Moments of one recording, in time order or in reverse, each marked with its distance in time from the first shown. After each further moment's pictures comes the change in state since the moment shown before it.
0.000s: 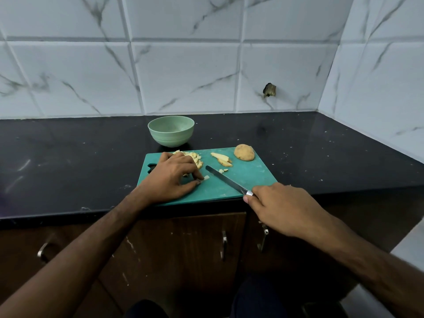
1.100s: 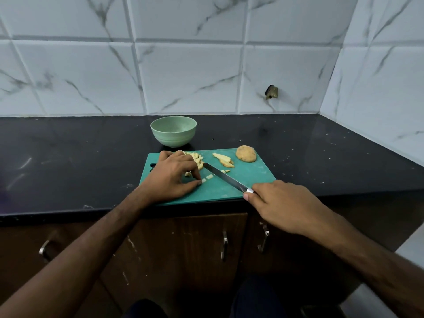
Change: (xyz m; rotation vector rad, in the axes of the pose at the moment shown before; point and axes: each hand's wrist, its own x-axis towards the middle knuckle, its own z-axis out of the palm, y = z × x) left_hand -0.001 -0.001 -0.001 -0.013 0.054 -0.030; right_hand 0.001 -0.004 -0.013 0.016 -0.031 -0.020
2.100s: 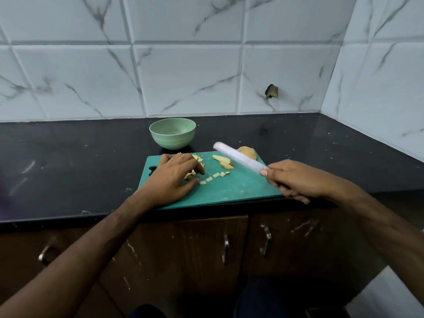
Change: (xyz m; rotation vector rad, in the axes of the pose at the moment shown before) left_hand 0.002 0.002 0.002 0.070 -0.046 0.008; right_hand 0.044 0.073 -0.007 0.751 -0.186 -0.025
